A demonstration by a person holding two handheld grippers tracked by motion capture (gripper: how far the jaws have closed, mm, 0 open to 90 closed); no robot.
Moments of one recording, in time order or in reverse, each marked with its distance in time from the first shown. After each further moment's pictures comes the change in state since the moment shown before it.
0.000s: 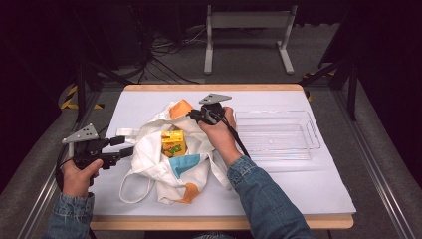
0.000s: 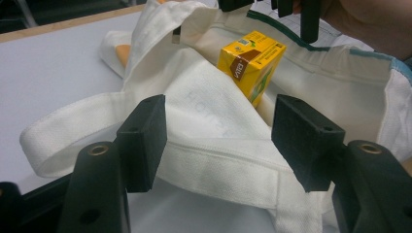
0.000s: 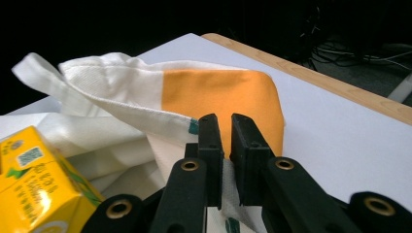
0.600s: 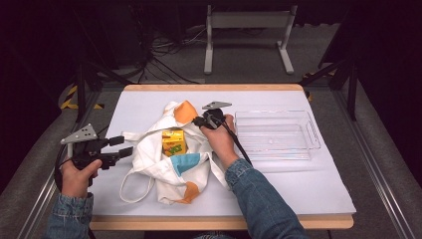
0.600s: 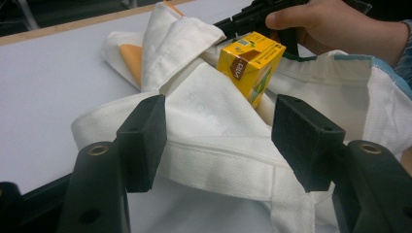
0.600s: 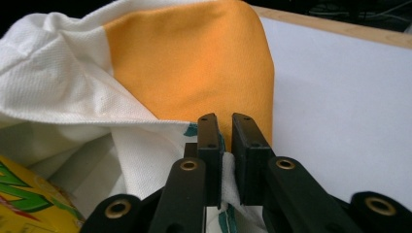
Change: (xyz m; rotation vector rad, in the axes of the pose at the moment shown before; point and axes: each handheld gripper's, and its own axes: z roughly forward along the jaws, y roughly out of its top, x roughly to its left) left arm 0.000 0.000 -0.003 -0.006 0.003 0.002; right arm -0.018 -0.038 0.028 0.075 -0.037 0.121
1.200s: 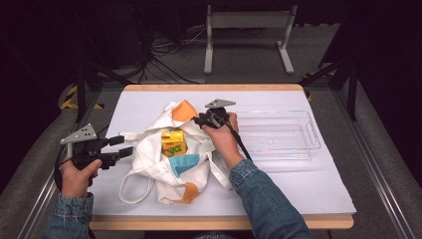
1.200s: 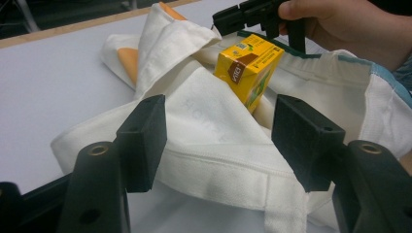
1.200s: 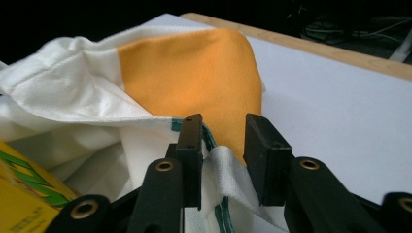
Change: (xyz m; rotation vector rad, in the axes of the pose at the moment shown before) left arm -0.001 0.001 -0.001 -0.004 0.001 0.005; right arm 0.002 0.009 -0.021 -0.062 0.005 -0.031
